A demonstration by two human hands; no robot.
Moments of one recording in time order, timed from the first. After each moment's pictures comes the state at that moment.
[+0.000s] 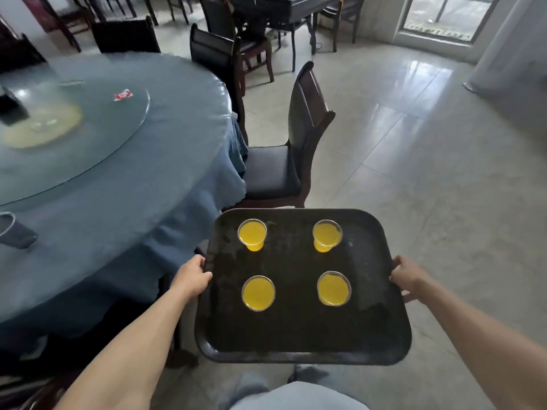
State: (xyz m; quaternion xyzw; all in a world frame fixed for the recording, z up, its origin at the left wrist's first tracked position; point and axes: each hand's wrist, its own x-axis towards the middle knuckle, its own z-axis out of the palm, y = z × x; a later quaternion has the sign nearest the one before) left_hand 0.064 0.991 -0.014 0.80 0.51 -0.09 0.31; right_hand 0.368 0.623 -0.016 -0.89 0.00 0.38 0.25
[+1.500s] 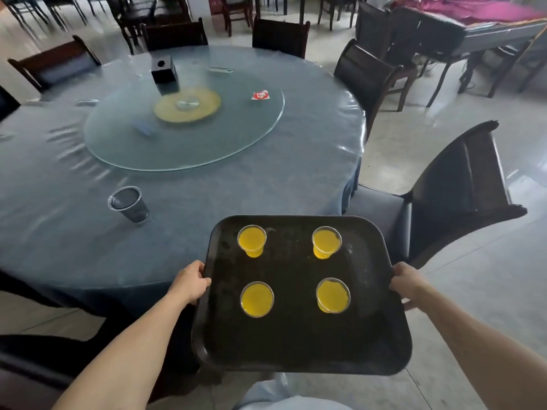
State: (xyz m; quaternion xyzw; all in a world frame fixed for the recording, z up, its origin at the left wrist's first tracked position) left_hand -0.043 1.202 -0.015 0.65 0.67 -0.02 0.36; right_hand 0.391 1.012 -0.005 -0.88 -0.21 0.41 0.14
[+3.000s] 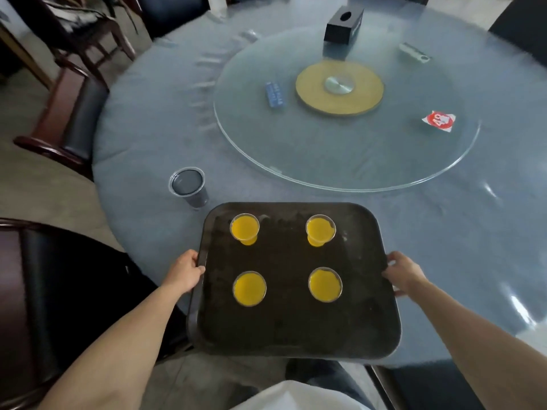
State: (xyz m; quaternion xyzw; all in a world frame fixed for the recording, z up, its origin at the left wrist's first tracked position) left_hand -0.041 1.337 -0.052 0.33 0.88 0.10 0.33; right_hand 0.401 1.500 -0.062 -0.75 -0.51 0.42 -0.03
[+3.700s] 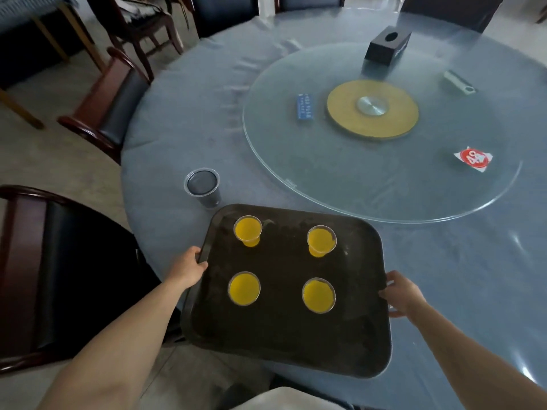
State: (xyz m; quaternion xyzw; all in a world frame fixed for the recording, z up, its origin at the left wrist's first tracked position) left_hand -0.030 1.346 -0.047 0.26 0.90 0.12 0.34; right_hand 0.399 1.547 -0.069 -0.70 -0.54 0.45 -0.09
